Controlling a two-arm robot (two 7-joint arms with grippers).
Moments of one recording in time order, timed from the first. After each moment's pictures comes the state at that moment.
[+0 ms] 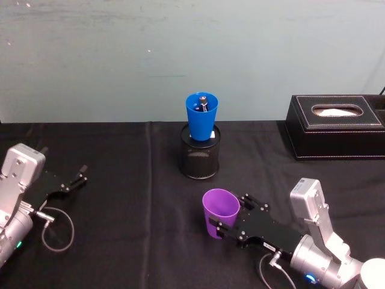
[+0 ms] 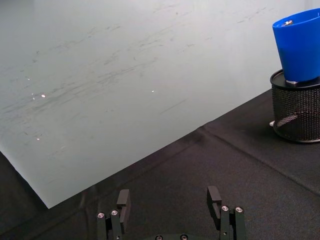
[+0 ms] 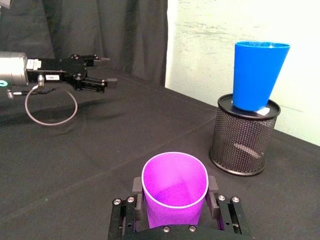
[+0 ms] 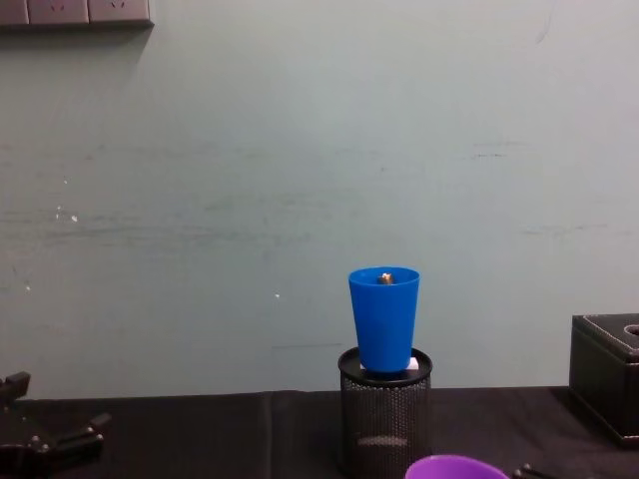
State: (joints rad) left arm -0.20 0.60 0.45 -1.41 -0.25 -0.12 0.03; right arm 0.16 0.45 -0.45 -1.37 0.35 -0.22 0.50
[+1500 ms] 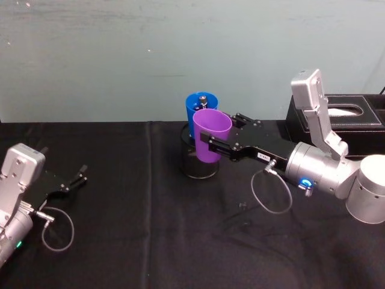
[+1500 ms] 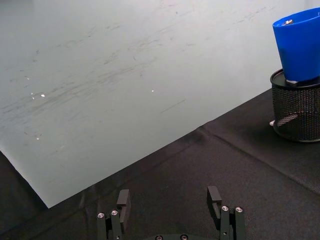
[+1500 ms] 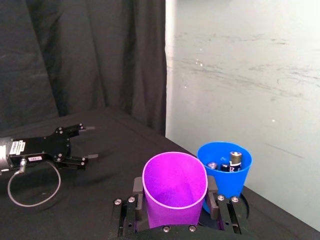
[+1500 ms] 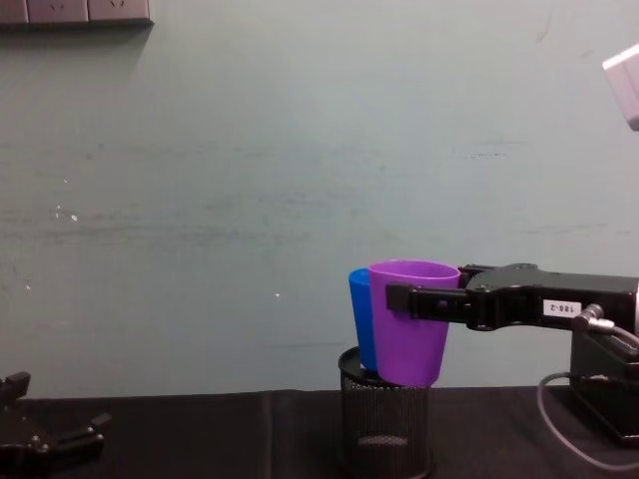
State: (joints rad) left arm -0.20 0.60 0.45 -1.41 -0.25 -0.12 0.03; right arm 0.47 0.43 -0.45 -1.35 0.48 0.06 0.60
